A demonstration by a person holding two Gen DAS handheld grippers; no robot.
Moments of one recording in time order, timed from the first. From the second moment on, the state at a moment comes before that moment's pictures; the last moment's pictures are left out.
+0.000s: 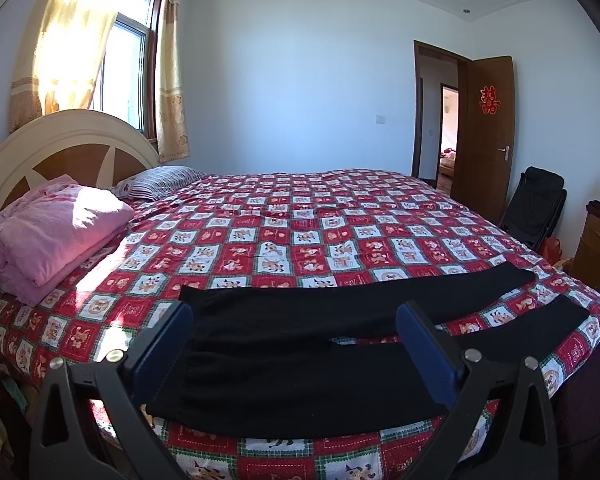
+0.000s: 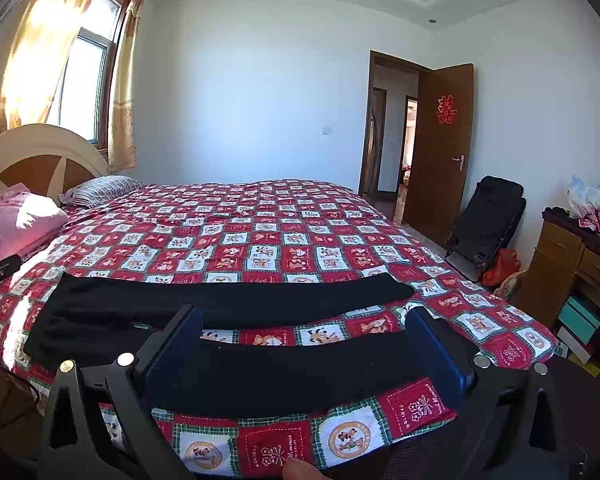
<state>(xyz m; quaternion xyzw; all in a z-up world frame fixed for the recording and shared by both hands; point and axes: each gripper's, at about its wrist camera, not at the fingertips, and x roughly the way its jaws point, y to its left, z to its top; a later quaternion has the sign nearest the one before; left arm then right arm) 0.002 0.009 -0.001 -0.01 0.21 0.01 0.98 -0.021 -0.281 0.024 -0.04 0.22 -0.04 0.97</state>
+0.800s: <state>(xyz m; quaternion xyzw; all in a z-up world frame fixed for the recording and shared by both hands) 0.000 -0.006 -0.005 0.00 0.21 0.00 0.98 -0.017 -0.284 0.021 -0.05 0.23 -0.05 0.97</state>
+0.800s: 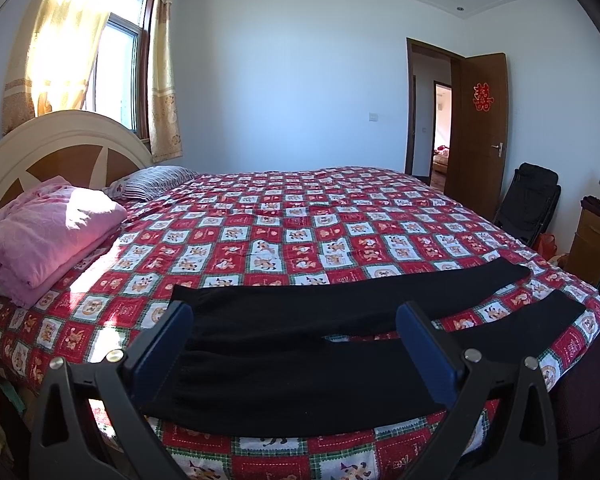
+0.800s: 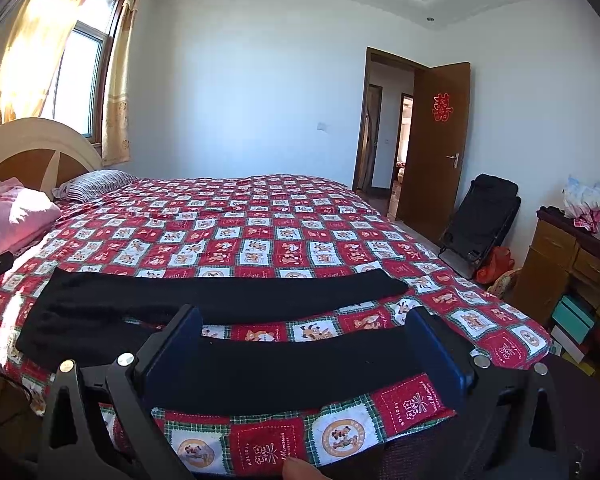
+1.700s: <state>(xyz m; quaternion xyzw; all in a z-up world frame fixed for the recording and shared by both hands) -0.001 -0.008 -0.008 0.00 0.22 -0.01 0.98 -0.015 -0.280 0.017 -0.05 0.23 -0.05 0.97</state>
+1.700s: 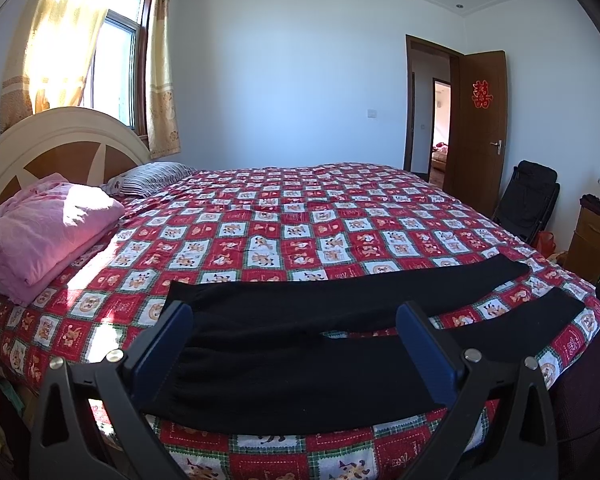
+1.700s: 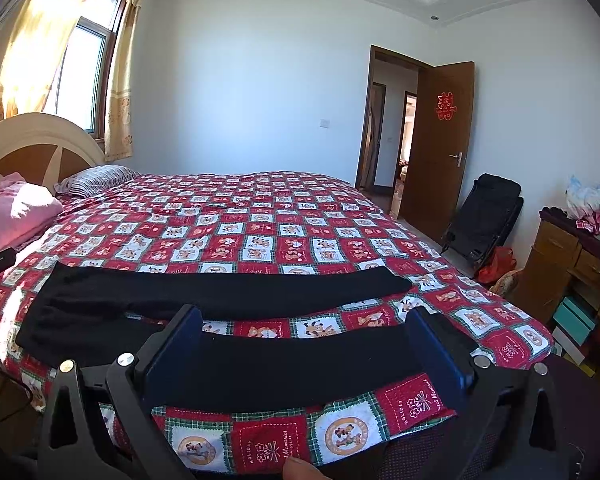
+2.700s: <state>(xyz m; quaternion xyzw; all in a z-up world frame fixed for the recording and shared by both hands) 0.000 -0.009 -0.007 0.00 0.22 -0.01 0.98 -0.013 -0.276 0.013 -0.06 0.24 -0.04 0.97</state>
